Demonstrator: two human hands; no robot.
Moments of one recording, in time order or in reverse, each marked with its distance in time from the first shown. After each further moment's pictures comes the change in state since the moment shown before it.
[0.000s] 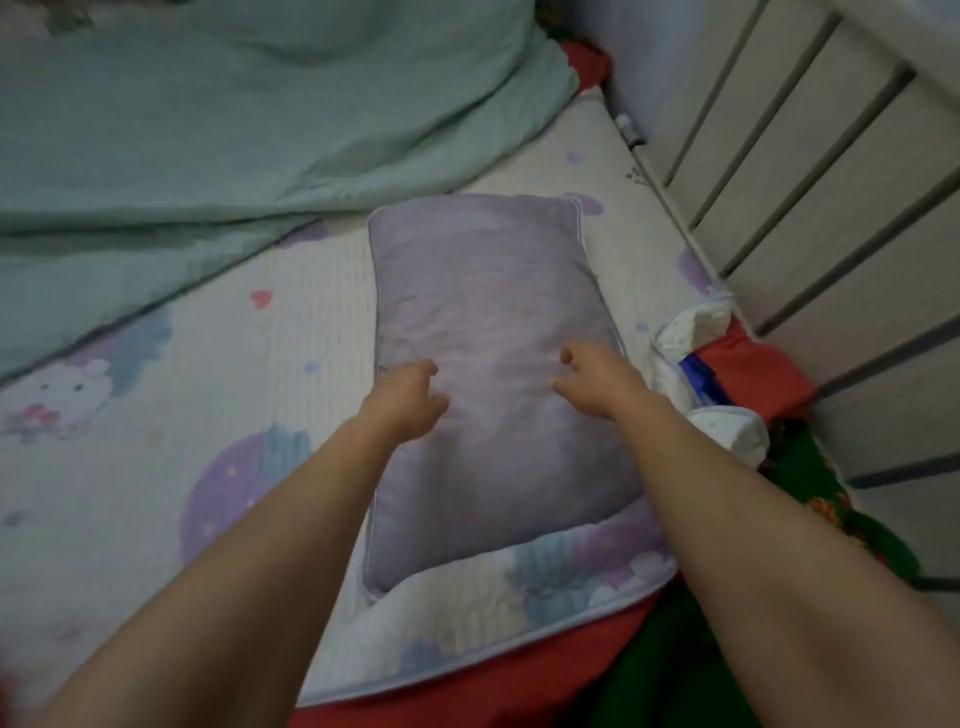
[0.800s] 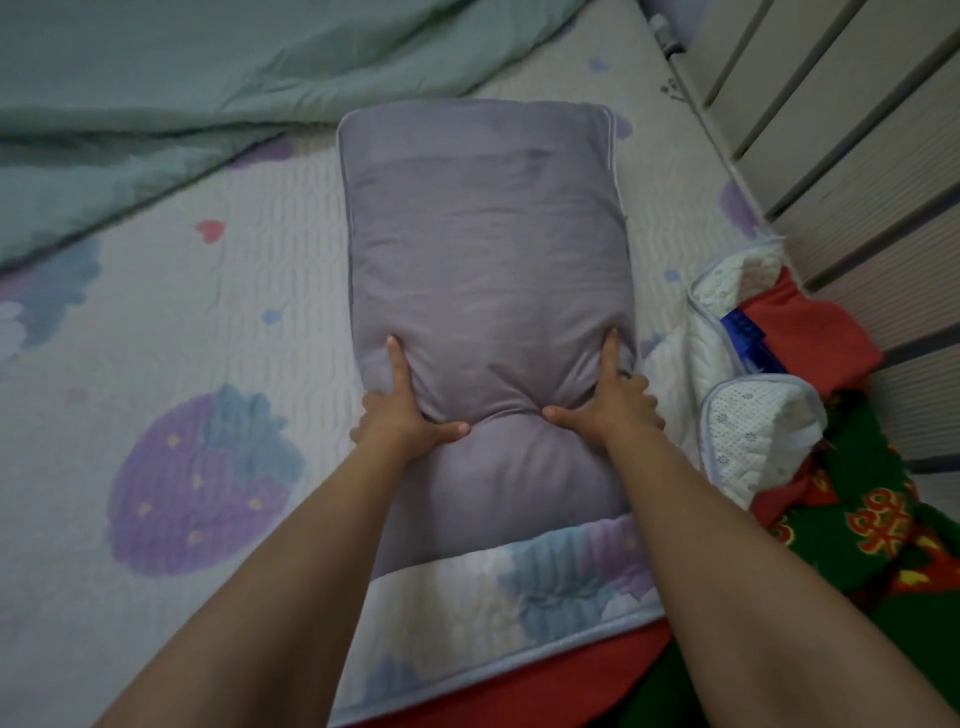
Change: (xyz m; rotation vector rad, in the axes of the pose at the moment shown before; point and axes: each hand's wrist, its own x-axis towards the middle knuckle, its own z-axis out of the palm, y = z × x) left_hand 0.040 -0.048 0.119 -0.202 -0.043 -0.388; right_hand 0.026 0.056 0.112 0.043 -0.059 0.408
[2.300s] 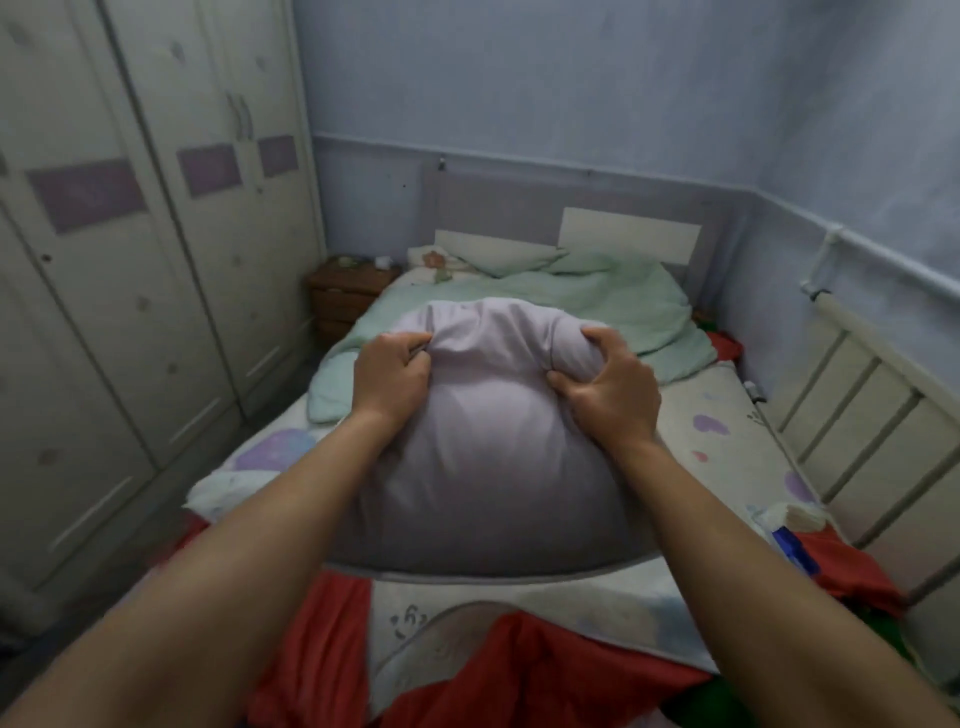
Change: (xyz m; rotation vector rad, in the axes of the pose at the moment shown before) left_hand -0.542 -0.175 -0.361 -0.321 1.084 0.513; right_hand -0.584 -0.157 -0.173 0.497 0.663 -0.978
